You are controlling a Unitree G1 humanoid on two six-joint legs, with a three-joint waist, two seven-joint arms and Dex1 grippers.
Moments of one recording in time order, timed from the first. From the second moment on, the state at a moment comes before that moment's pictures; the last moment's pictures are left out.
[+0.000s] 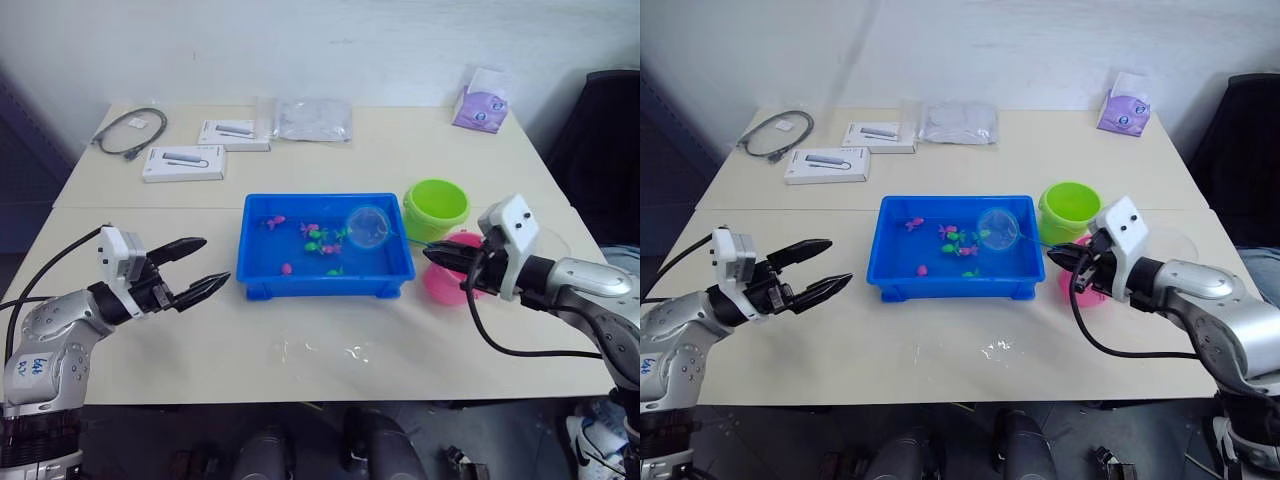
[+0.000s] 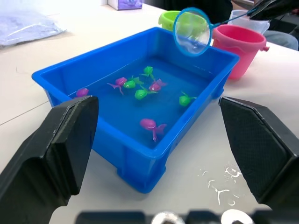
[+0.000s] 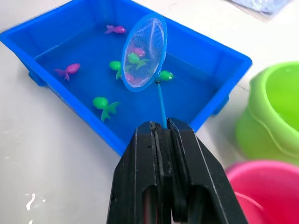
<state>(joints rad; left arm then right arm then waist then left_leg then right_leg) -0.15 0.67 0.35 -0.10 -0.59 0.34 -0.96 -0.35 -0.86 -0.08 -0.36 0.63 0.77 0.64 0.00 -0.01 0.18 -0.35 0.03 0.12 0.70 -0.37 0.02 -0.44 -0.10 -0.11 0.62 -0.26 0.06</state>
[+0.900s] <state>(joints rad) -0.22 0.66 0.29 -0.02 -0.54 0.25 -0.98 -0.61 -0.72 0.23 -0.07 0.17 0.59 0.71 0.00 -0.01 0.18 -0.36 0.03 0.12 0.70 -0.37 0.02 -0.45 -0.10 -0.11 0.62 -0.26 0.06</state>
